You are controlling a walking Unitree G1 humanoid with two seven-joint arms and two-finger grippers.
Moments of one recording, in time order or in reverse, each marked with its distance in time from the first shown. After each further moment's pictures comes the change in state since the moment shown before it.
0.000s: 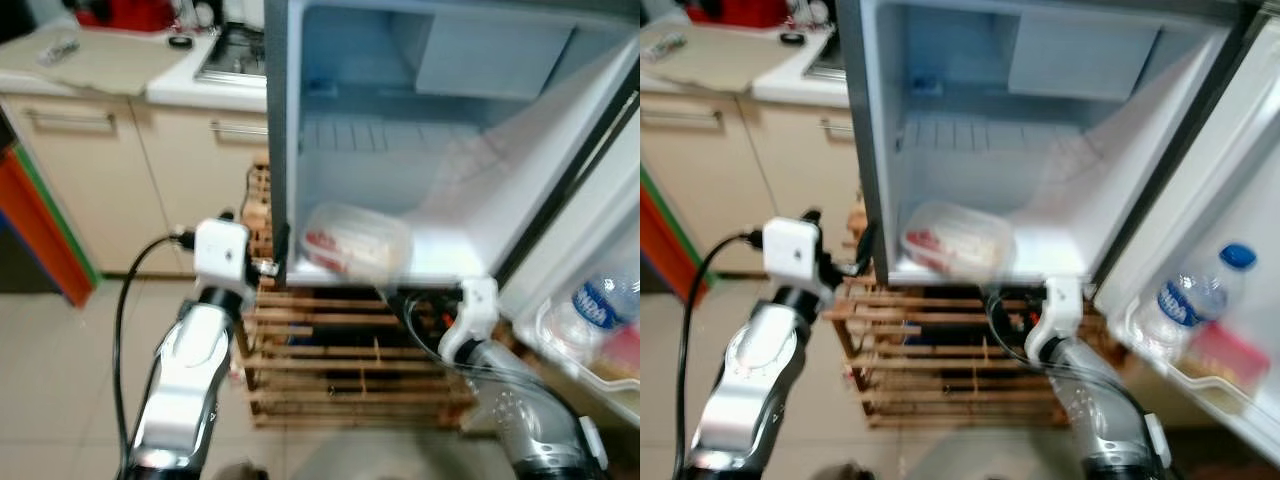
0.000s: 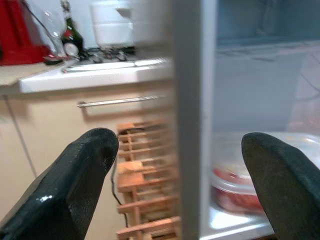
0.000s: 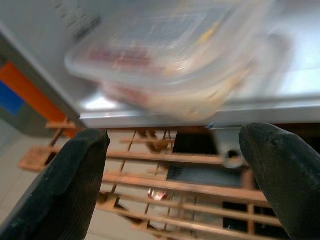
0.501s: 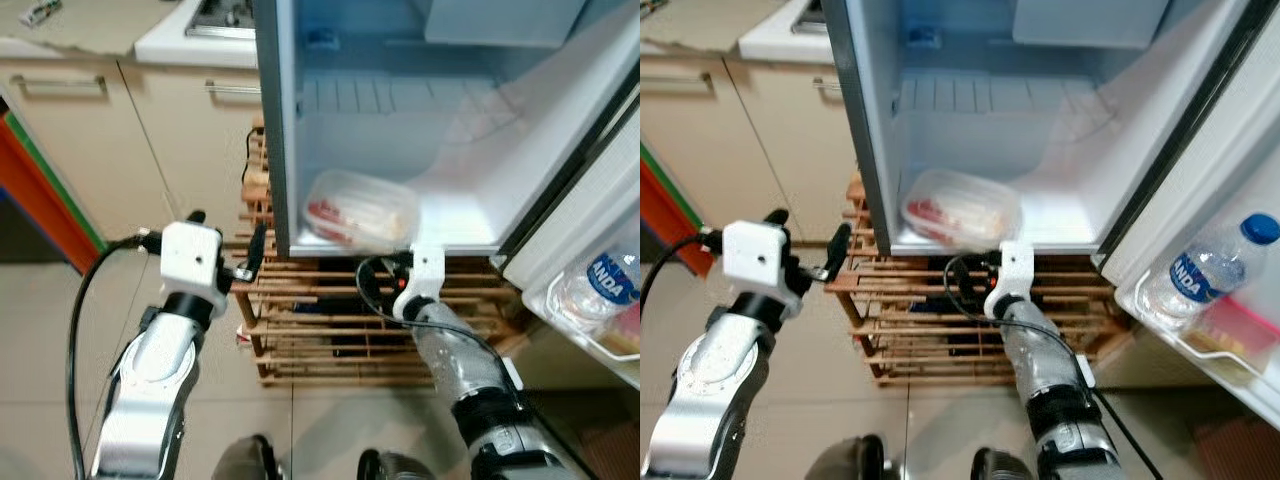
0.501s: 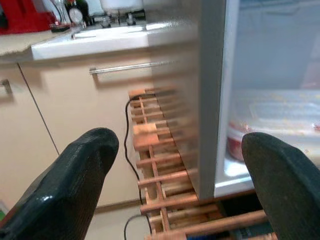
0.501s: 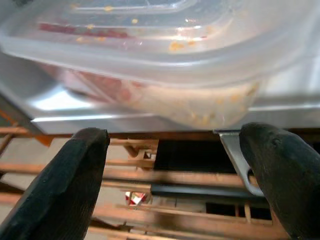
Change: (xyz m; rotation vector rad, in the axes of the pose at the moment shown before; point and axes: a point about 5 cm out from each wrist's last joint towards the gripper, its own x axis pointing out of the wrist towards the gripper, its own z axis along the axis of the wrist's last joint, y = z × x) left arm -0.035 0.012 0.018 0.039 0.025 0.031; right arm 0.051 0.017 0.018 -0.097 -0.100 -0.100
